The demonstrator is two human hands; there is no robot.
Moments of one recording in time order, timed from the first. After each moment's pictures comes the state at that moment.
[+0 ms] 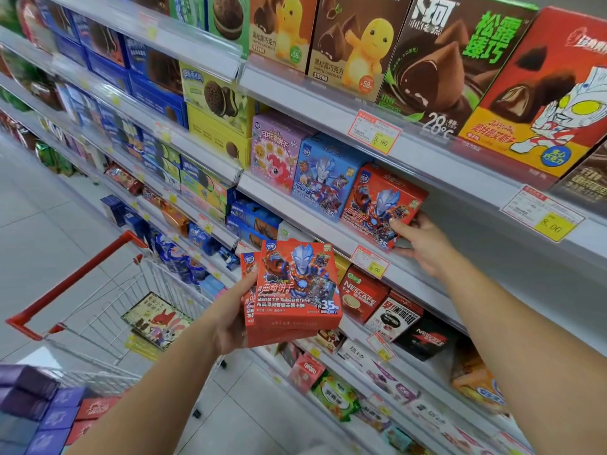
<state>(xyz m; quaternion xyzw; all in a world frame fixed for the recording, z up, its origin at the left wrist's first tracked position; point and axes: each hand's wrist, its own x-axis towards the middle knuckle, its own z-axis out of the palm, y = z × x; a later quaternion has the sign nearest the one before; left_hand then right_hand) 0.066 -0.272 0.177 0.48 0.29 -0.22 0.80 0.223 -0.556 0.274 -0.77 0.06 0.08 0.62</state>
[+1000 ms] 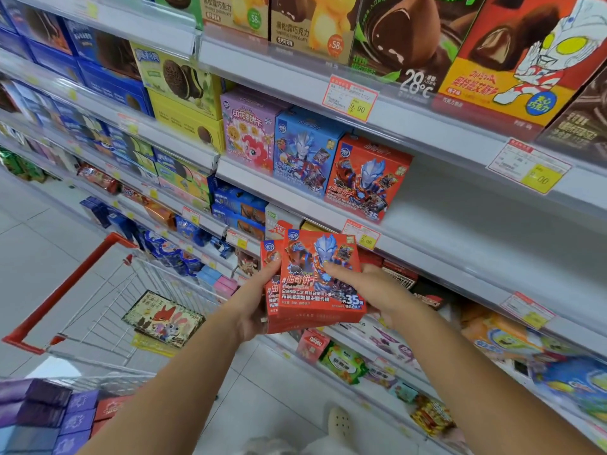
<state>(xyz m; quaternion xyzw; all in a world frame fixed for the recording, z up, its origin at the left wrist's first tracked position) 0.076 -0.301 0.183 0.54 0.27 -0.26 0.75 0.099 -0.503 0.247 -0.80 0.12 0.28 0.52</state>
